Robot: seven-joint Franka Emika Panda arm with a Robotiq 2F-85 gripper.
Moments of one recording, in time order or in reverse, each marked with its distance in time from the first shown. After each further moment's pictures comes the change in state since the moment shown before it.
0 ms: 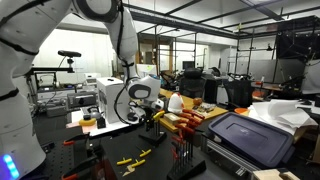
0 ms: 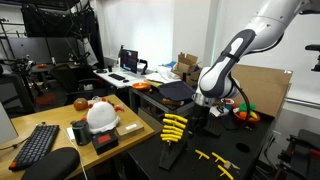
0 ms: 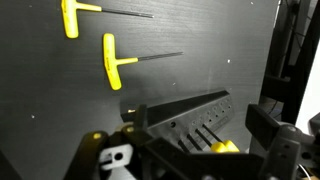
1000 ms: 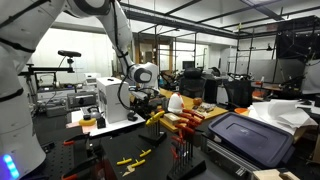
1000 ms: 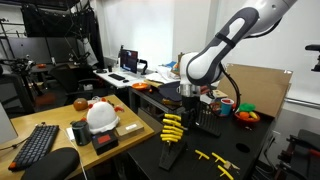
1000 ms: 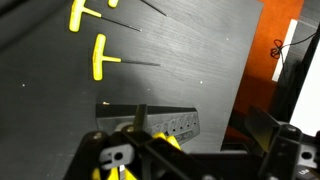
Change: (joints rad) arm 0.245 -0.091 -0.121 0.151 -0.129 -0.365 0.076
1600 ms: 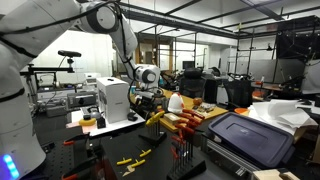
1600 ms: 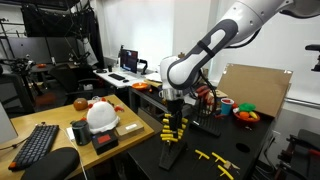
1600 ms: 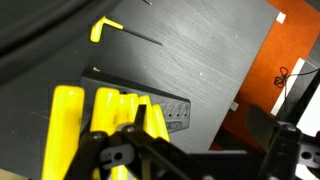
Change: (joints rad) arm 0.083 0.192 -0.007 0.316 -0.137 -0.197 -0.059
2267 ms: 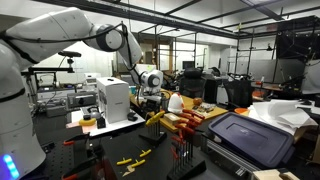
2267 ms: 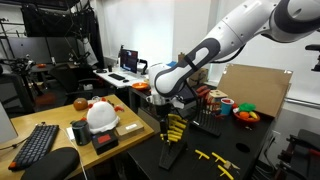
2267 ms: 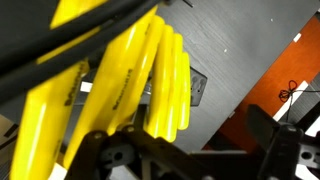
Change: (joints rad) arm 0.037 0.221 -0.001 0.318 -0.078 -0.076 -0.180
